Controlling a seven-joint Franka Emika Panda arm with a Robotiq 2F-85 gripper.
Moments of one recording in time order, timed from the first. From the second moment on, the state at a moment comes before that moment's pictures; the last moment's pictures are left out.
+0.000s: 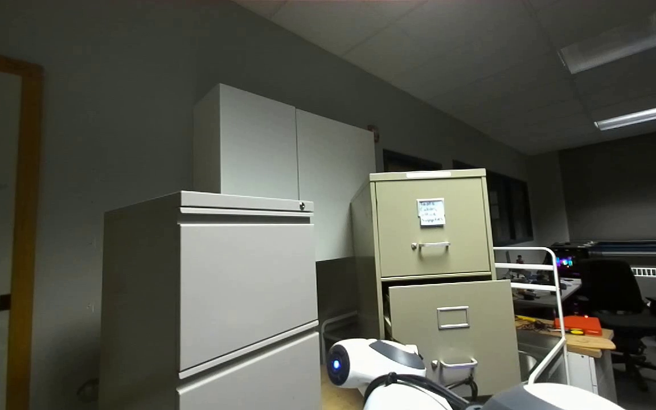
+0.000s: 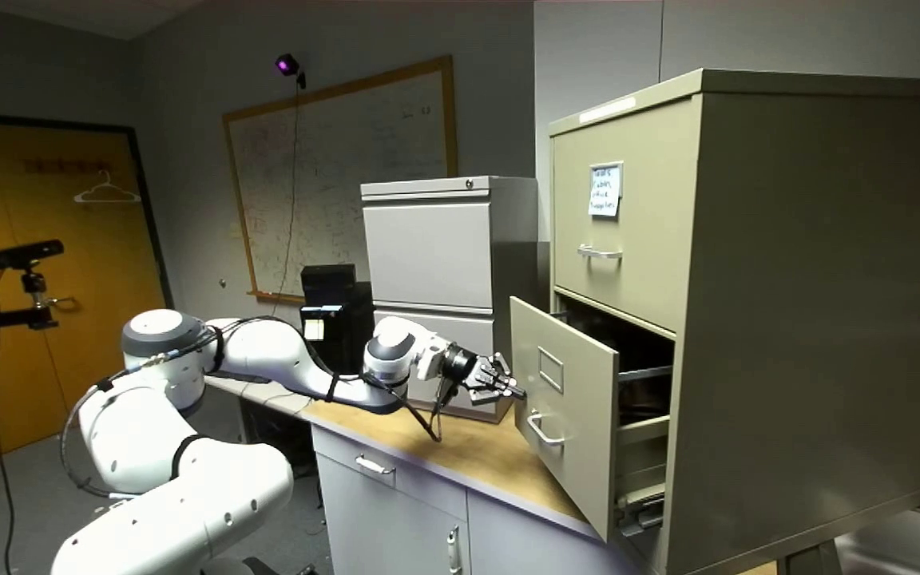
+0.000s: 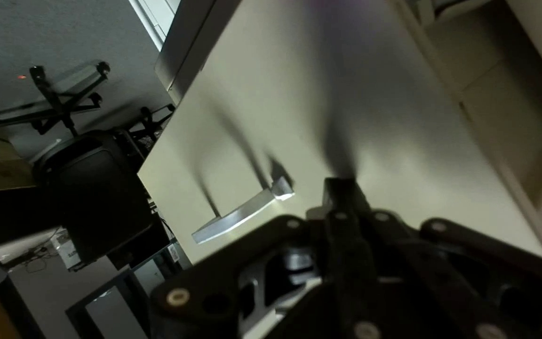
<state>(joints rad) -1.65 -1.25 1.49 -2.38 -0.06 2.58 2.09</state>
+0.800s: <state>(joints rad) -1.55 -1.32 1.36 -2.50 -0.05 2.88 2.09</state>
